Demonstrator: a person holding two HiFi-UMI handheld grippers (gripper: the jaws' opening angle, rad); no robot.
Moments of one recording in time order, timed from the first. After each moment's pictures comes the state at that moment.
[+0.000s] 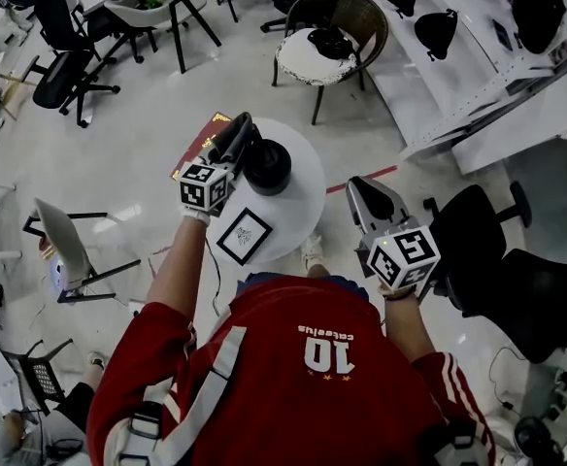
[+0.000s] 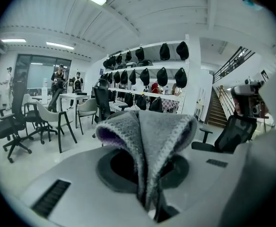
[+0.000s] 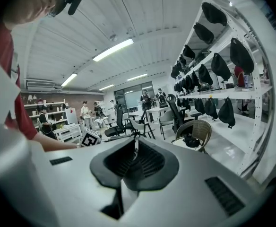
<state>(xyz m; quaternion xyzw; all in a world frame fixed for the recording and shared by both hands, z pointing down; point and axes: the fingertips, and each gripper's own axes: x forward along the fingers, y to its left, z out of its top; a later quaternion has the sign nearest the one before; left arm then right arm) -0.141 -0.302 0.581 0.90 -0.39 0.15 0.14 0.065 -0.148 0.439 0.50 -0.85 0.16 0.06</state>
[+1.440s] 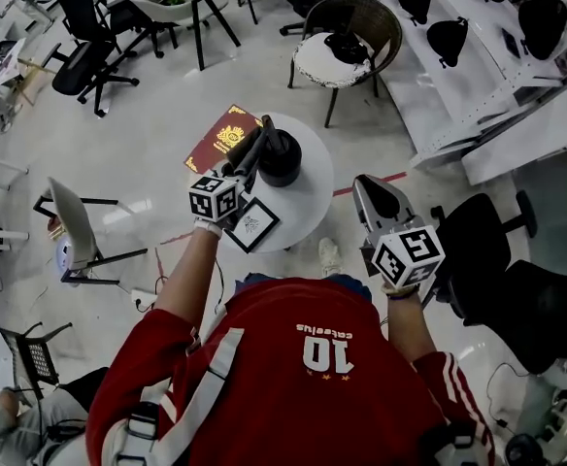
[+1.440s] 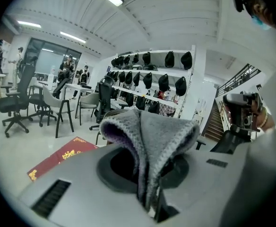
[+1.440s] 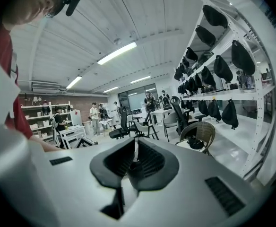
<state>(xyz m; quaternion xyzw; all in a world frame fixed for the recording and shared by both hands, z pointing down) -0.135 -0.228 0.581 0.89 -0.39 0.10 0.21 0.066 -0.117 0.425 0.48 -0.87 0.15 0.04</state>
